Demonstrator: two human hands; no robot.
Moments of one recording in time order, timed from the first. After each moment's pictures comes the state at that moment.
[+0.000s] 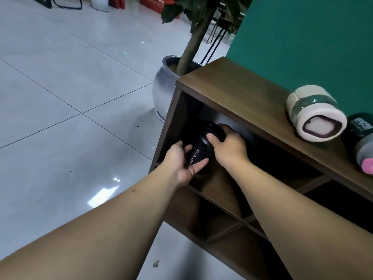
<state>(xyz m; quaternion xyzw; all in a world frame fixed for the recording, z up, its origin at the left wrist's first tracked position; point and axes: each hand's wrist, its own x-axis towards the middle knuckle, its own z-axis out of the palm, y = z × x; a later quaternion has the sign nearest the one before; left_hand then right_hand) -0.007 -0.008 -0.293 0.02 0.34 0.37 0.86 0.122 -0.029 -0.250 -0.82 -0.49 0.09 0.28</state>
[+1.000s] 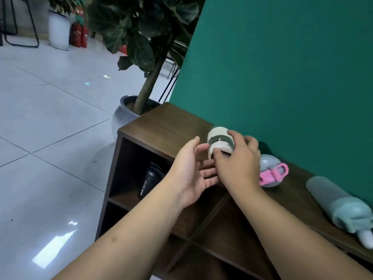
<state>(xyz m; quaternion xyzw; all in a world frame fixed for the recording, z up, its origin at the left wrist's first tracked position) 0.033 -0.122 -0.094 0.28 0.26 0.30 0.87 0.150 -0.158 -0.078 -0.84 -0.42 -0.14 0.31</state>
